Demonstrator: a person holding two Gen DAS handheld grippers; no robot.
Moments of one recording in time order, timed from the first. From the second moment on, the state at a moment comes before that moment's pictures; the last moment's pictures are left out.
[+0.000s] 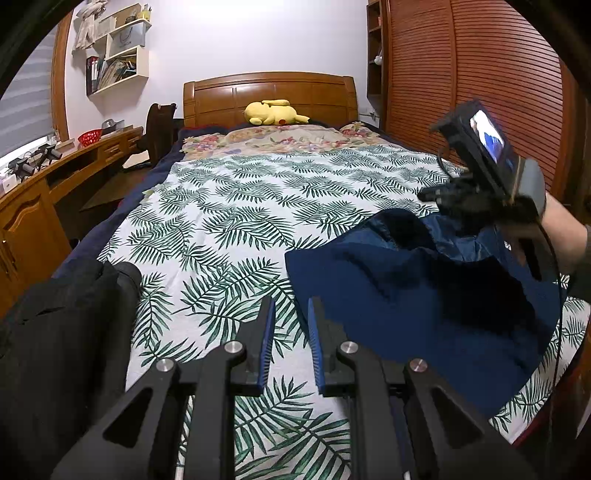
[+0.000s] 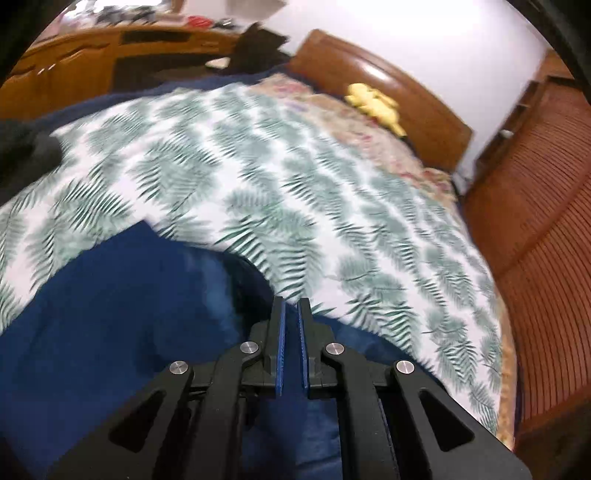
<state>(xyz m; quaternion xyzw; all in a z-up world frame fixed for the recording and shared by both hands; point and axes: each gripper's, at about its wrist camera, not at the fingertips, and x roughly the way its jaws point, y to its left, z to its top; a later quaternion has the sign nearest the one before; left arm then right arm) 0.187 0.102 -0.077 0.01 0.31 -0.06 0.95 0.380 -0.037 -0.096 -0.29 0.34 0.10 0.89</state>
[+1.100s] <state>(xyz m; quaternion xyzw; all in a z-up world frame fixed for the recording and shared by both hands) 0.194 0.071 -0.086 0.04 0.33 -0.09 0.94 0.297 -0.093 -0.165 -0.21 0.47 0.20 0.84</state>
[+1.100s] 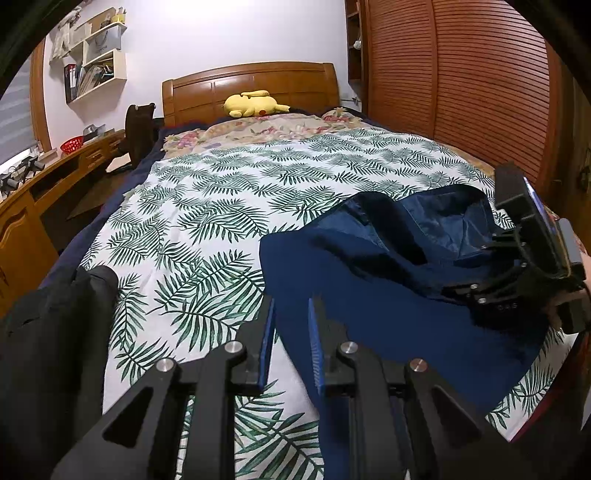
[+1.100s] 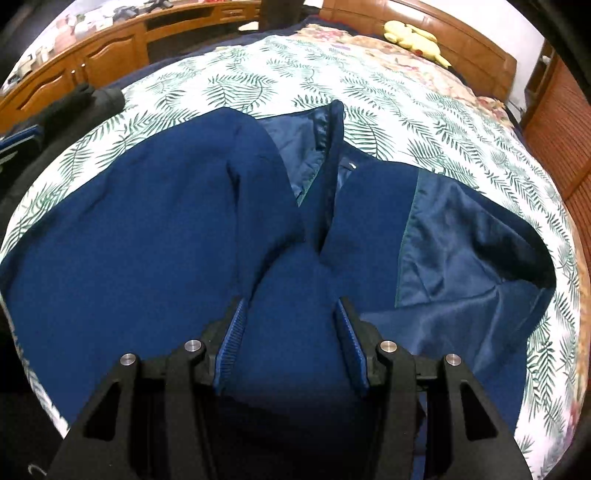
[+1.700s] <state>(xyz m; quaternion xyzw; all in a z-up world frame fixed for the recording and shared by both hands) 0.188 0.065 -0.084 0.03 0.32 -0.10 0.94 0.333 -0.095 -0.091 -0.26 0.32 0.14 0.90</state>
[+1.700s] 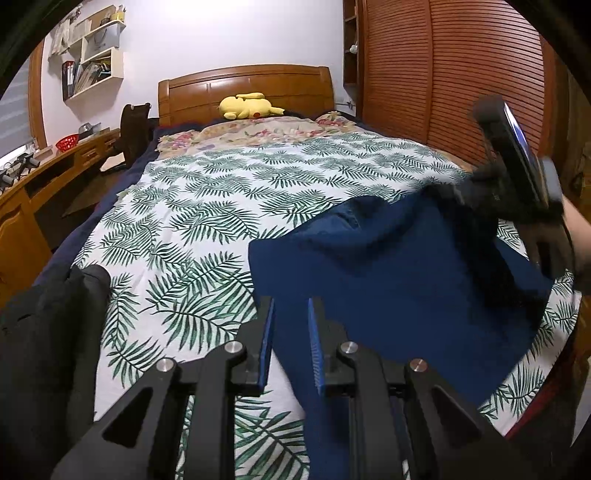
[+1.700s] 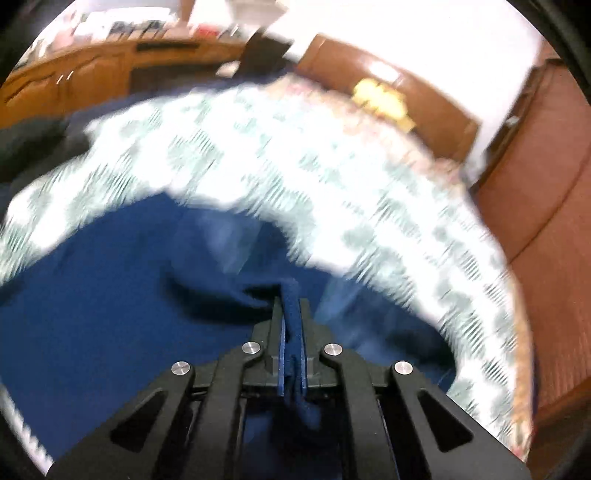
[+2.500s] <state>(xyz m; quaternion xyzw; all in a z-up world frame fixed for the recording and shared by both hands) 0.226 -0.028 -0.086 0.04 0.34 -0.16 0.93 0.408 -0.273 -0.125 -0.14 0.38 0.06 0.91</state>
